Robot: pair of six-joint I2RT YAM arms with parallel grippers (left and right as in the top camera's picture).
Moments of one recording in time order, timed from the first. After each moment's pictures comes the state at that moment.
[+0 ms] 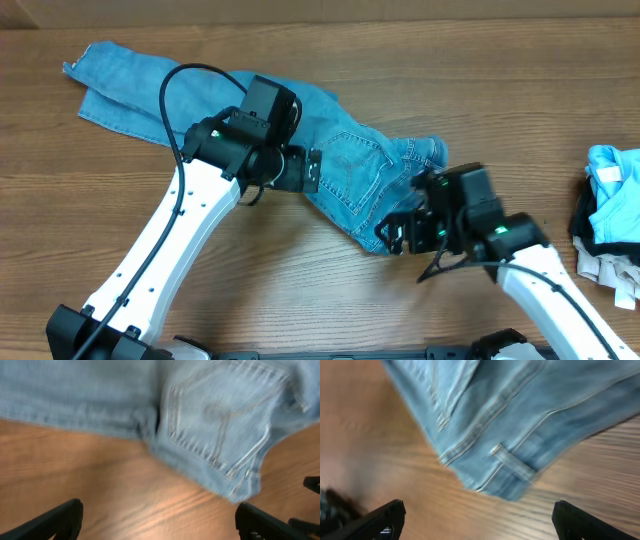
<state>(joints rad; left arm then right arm) -0.44 1.56 1.44 -1.10 0.09 -0.32 0.34 1.17 0.74 -0.69 -0.38 0.25</state>
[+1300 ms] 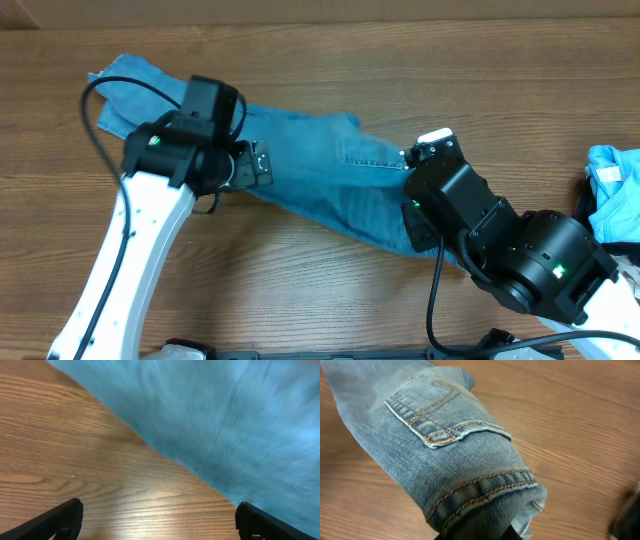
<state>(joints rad) -0.26 1.43 1.44 -1.24 -0.01 -0.46 0.79 1.19 1.54 -1.37 0.35 0.36</state>
